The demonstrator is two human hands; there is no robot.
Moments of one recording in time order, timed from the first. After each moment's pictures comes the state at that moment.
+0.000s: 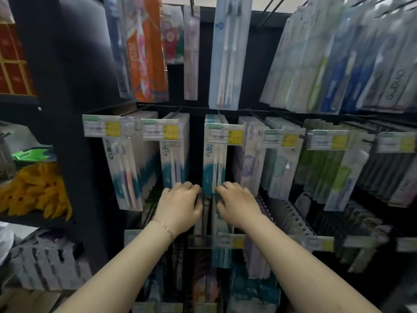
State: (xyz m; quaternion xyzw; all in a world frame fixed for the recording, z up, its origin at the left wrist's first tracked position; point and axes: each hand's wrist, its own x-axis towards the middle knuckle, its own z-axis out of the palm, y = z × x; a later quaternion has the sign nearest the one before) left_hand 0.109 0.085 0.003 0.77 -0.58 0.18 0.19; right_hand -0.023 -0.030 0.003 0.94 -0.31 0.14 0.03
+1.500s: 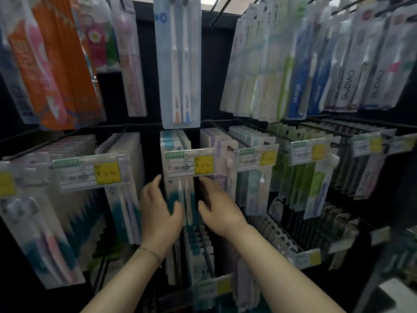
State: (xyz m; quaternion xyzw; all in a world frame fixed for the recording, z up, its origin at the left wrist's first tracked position) left_hand 0.132 -0.024 -0.002 0.68 -0.51 0.06 0.52; right_hand -0.011 -0.091 0.016 0.86 -0.34 0.32 -0.19
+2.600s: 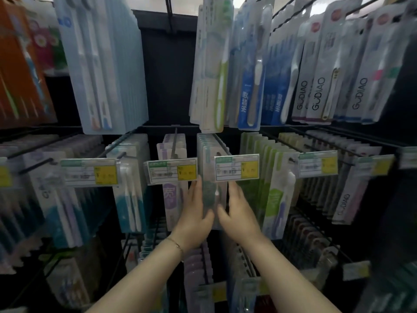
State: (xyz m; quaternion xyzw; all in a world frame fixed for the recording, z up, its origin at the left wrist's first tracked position) left_hand -0.031 -0.116 0.007 0.63 -0.63 -0.11 0.44; right_hand -0.153 -0.179 0.011 0.83 -0.30 0.42 -0.18
